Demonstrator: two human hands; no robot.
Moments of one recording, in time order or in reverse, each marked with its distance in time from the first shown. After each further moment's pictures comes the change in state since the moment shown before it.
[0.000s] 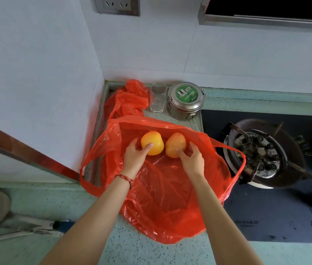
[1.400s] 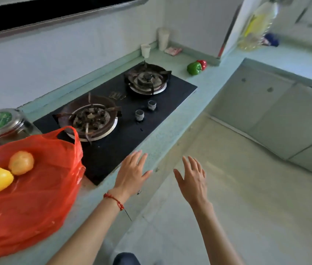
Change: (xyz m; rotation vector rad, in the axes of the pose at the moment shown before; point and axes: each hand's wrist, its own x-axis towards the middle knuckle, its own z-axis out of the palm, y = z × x) left_hand -0.309 -0.027 0.211 1.092 -0.771 1.348; right_hand -0.325 0.241 -0.240 -0.540 0.759 0.233
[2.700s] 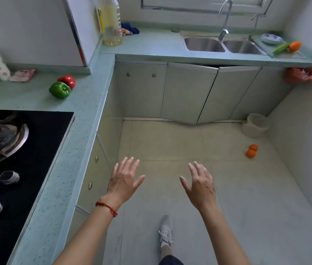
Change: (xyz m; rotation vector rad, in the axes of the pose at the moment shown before) left_hand 0.227 0.241 0.087 -0.011 -0.184 0.546; right_hand 0.028 0.273 -0.079 -0.201 0.210 0.615
